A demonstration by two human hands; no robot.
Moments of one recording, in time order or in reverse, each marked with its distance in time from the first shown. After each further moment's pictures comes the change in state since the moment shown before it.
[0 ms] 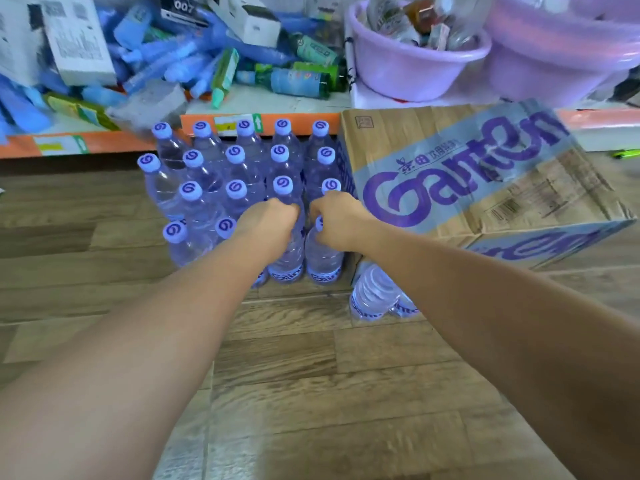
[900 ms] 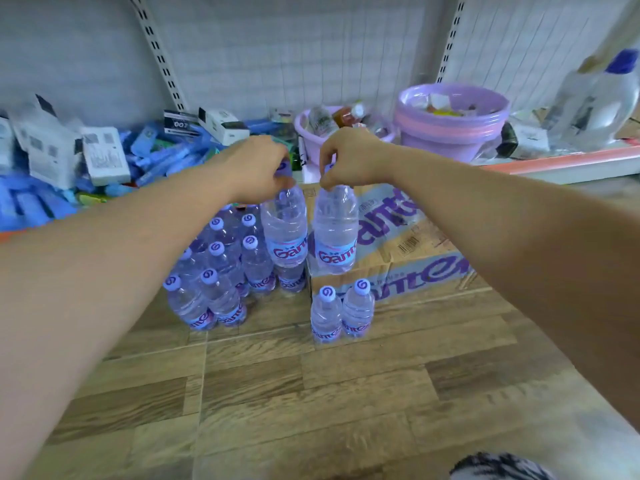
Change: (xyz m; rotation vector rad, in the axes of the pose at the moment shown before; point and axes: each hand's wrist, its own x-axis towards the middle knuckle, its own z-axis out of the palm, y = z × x) left_hand -0.060 0.053 -0.230 -0.050 0.278 0.172; right_hand -0.137 0.017 -0.214 0.000 0.330 -0.045
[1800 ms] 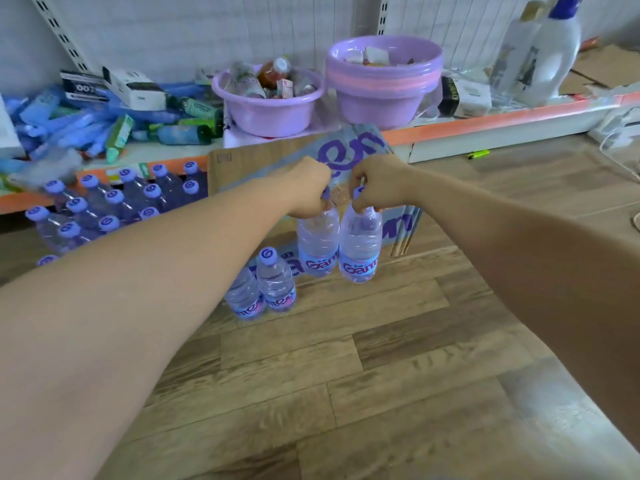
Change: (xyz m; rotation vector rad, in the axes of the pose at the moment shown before) left_hand 0.071 0.215 0.105 -0.016 -0.185 0.168; right_hand -0.105 0.206 0.045 0.018 -0.160 0.204
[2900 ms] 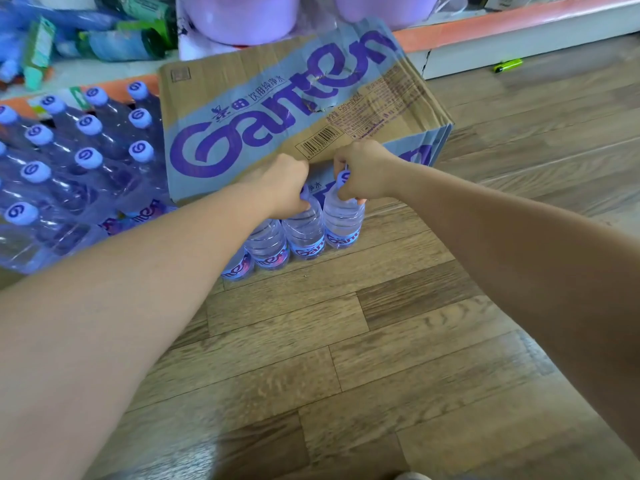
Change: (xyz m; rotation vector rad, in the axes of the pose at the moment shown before) left_hand 0.019 -0.023 0.119 -0.103 -0.064 -0.054; right_hand 0.042 0.025 0.107 0.010 -0.079 -0.007
